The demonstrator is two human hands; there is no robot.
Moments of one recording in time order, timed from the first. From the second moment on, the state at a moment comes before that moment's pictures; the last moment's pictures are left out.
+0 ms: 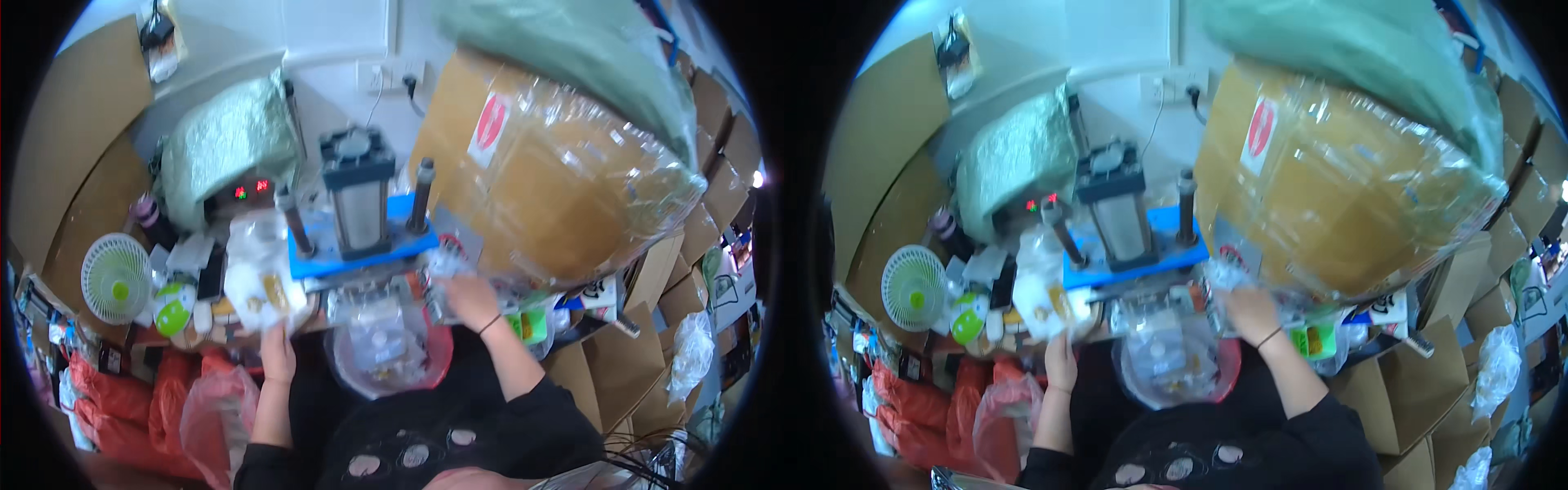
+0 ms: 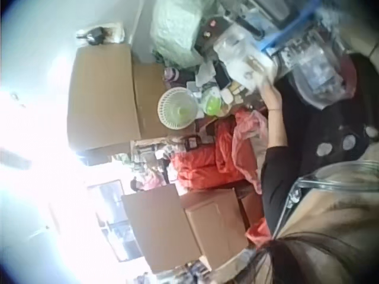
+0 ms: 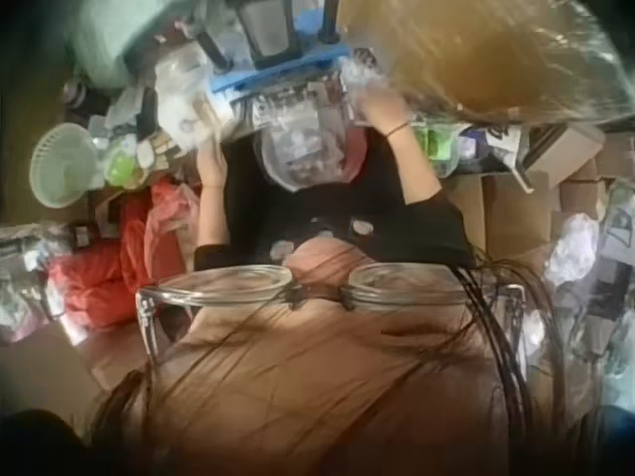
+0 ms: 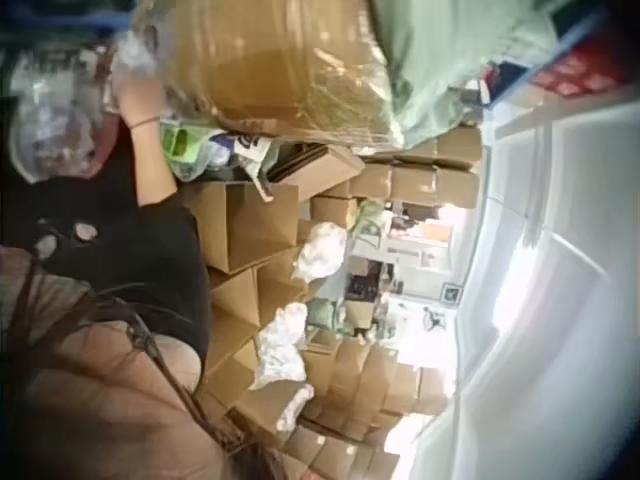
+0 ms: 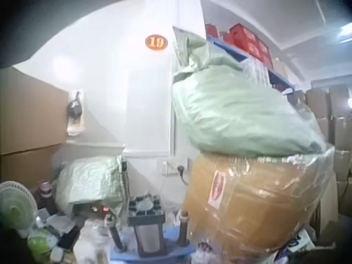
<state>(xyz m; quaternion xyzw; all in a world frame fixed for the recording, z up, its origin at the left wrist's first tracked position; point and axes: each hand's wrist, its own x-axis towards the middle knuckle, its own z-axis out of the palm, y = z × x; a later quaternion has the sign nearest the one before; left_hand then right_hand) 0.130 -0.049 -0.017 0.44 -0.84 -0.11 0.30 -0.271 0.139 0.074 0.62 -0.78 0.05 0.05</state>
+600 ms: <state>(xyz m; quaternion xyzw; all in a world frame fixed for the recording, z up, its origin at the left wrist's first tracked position) 0.036 0.062 0.024 0.28 -0.55 -0.76 0.19 -0.198 0.104 0.095 0.65 -0.57 0.44 -0.26</state>
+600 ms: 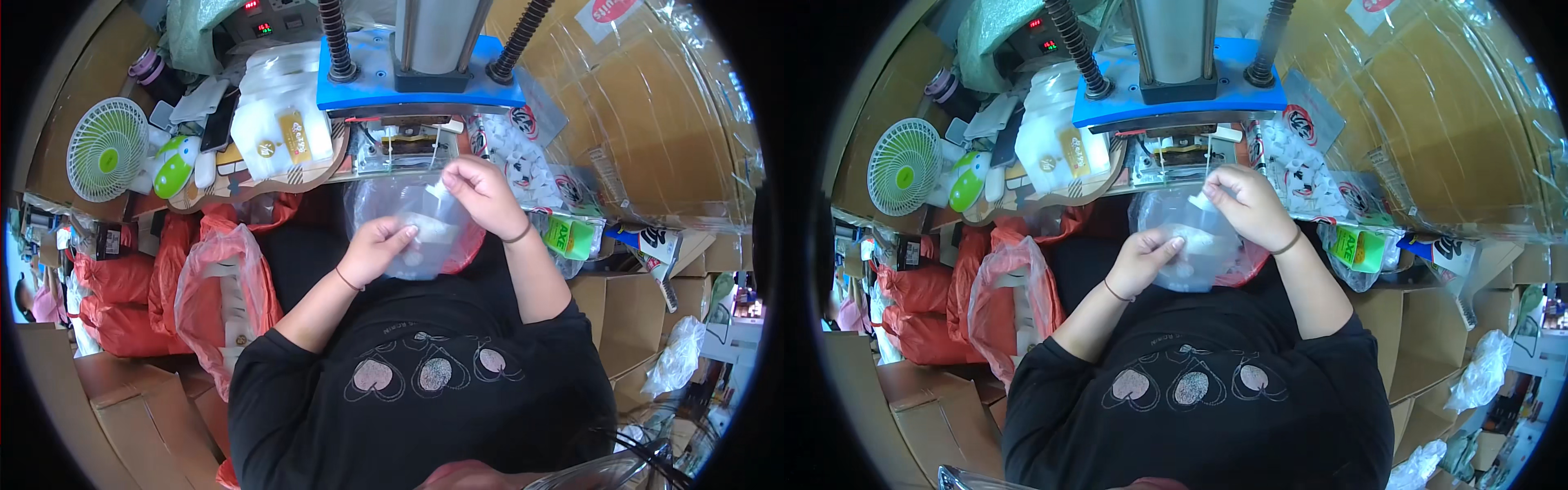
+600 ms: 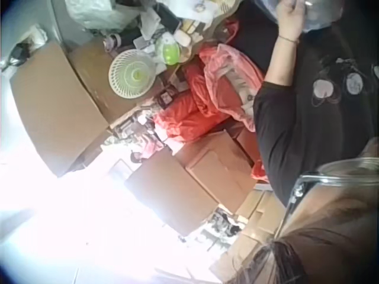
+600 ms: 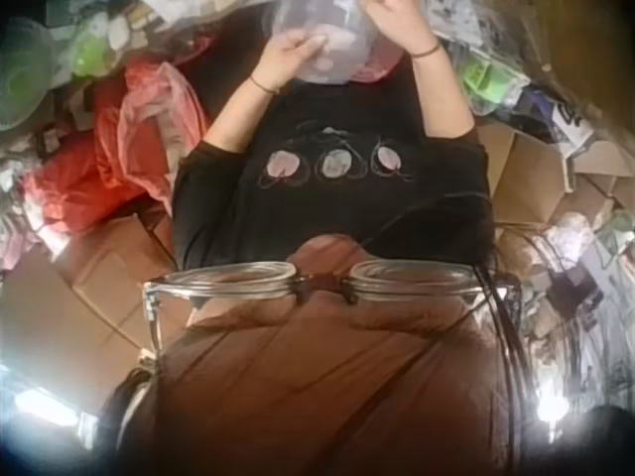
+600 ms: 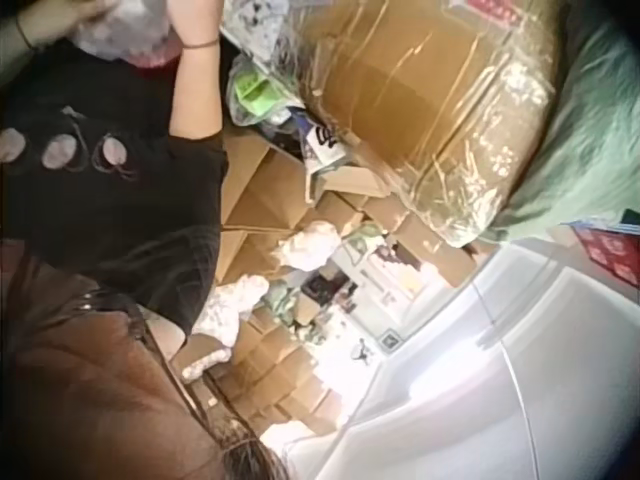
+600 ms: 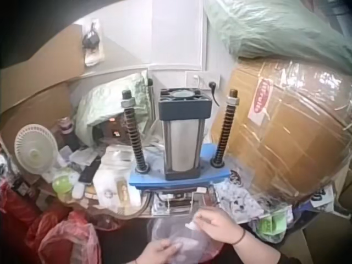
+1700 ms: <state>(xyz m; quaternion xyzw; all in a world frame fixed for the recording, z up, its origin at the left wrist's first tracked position) 0.090 -0.020 0.012 0.41 -0.71 -0.44 0.37 -0.257 0.139 0.069 0.65 -0.69 0.31 0.01</state>
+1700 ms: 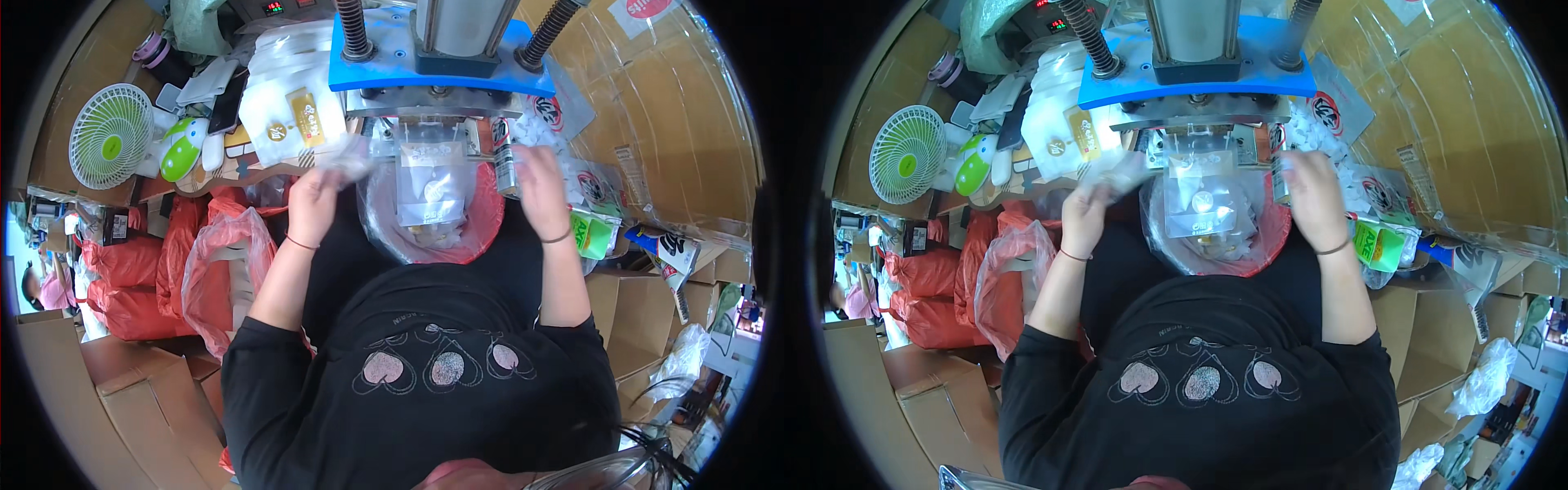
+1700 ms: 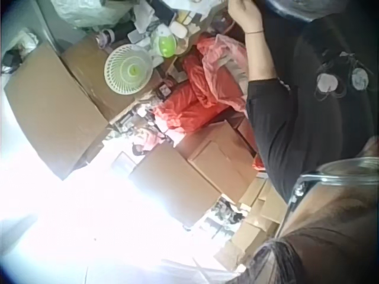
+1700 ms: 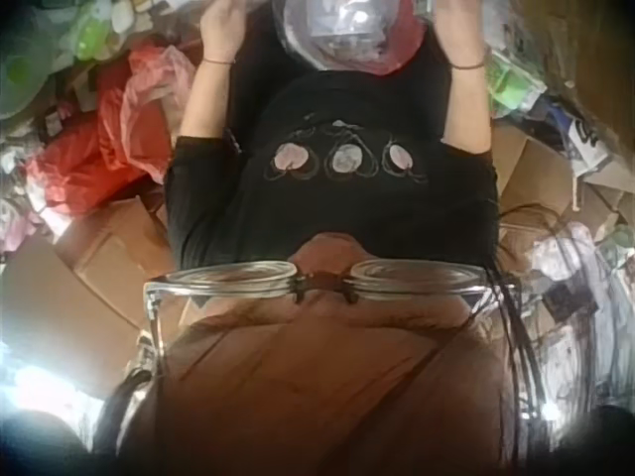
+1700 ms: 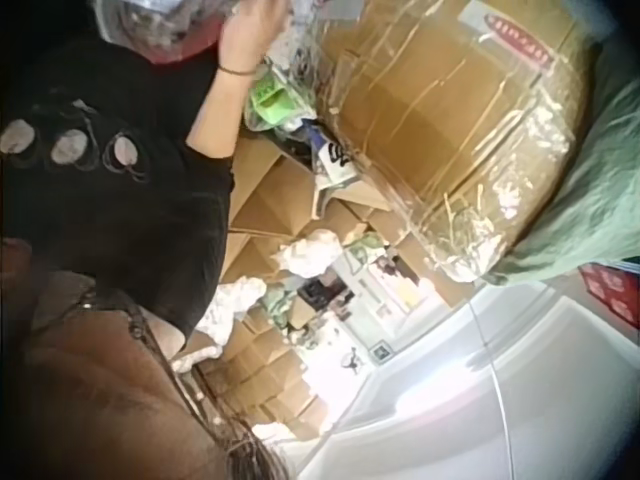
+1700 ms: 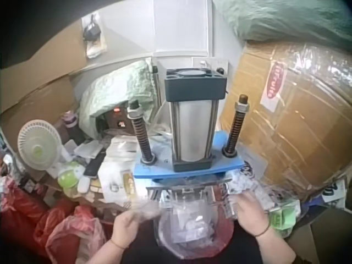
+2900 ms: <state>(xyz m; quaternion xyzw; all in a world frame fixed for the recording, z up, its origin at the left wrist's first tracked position) 0.068 -0.068 0.001 0.48 -0.82 0.10 0.28 -0.298 0.141 0.032 0.60 -0.75 0.28 0.06</state>
